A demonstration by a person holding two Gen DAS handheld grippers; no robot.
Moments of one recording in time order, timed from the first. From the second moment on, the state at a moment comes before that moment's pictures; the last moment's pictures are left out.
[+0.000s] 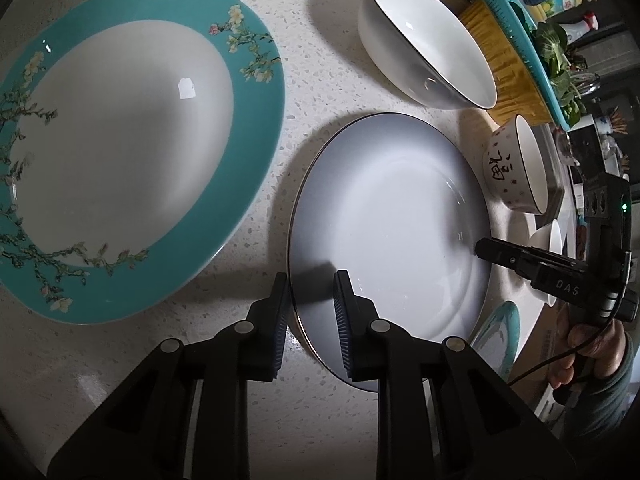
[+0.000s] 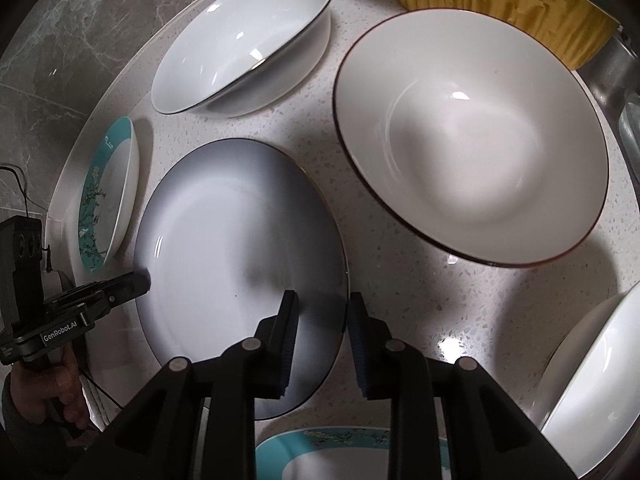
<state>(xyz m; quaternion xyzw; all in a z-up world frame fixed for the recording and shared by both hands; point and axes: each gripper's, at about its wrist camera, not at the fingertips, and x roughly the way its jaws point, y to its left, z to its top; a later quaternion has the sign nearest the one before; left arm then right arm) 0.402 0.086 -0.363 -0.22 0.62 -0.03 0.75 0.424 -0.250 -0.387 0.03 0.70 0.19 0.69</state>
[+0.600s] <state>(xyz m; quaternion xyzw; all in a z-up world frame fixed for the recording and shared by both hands) 0.401 0.086 -0.353 -0.20 0.61 -0.03 0.76 0.423 -0.249 -0.380 0.02 0.69 0.19 0.70</state>
